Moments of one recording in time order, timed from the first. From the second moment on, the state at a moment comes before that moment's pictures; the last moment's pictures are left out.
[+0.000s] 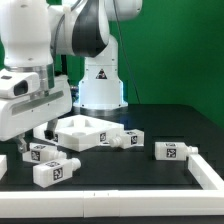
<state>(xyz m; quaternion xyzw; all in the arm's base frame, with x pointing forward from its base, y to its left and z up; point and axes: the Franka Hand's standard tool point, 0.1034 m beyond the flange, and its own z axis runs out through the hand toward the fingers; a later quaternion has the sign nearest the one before) 0.473 -0.142 0.045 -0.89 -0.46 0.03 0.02</state>
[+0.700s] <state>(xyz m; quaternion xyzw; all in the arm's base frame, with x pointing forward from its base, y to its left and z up) 0.478 -0.126 0.048 -0.88 -0.47 -0.02 -0.03</state>
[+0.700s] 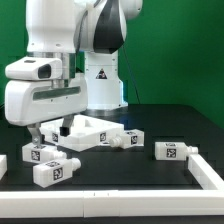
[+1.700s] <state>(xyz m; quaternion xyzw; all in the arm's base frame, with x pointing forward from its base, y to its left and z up) 0.519 0.021 0.084 -0.92 -0.38 -0.05 -0.02</state>
